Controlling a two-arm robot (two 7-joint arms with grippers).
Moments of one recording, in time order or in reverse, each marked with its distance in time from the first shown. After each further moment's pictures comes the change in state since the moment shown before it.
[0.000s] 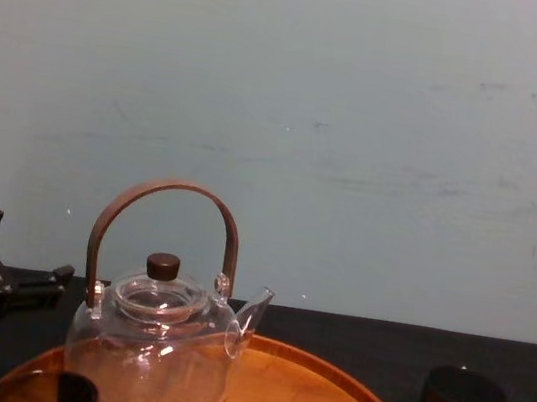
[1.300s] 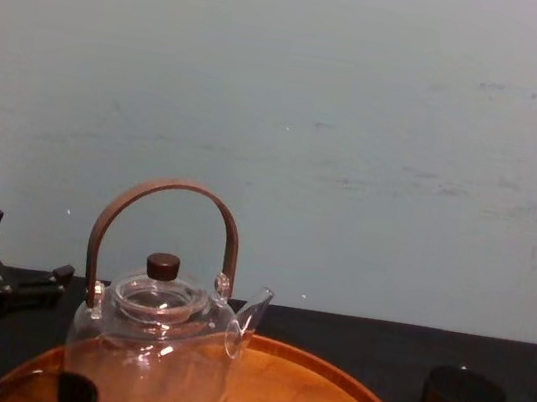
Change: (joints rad) left arm 0.000 0.000 0.000 0.000 0.000 0.000 0.000; right arm 0.000 0.000 0.000 0.000 0.000 0.000 0.000
